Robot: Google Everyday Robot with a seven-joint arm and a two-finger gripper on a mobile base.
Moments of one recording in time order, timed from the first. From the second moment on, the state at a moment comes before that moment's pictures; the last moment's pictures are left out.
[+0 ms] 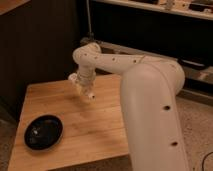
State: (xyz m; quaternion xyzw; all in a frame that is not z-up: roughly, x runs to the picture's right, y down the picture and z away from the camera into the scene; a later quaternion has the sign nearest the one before) arm -0.128 0.012 0.799 -0.33 0.06 0.41 0.85
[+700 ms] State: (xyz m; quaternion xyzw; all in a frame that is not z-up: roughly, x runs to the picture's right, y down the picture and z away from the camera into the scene) arm -0.158 0.053 0.753 -0.35 0.03 0.34 0.87
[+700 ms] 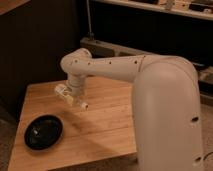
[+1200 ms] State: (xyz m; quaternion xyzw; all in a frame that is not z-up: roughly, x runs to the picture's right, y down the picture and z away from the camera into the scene) arm -0.163 0.054 0.752 -0.36 0.03 0.34 0.87
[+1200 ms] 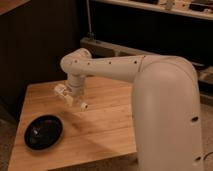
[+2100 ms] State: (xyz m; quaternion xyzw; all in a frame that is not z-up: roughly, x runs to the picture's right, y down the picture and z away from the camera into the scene) arm -0.296 0.162 0.668 -0.42 -0.07 0.17 0.89
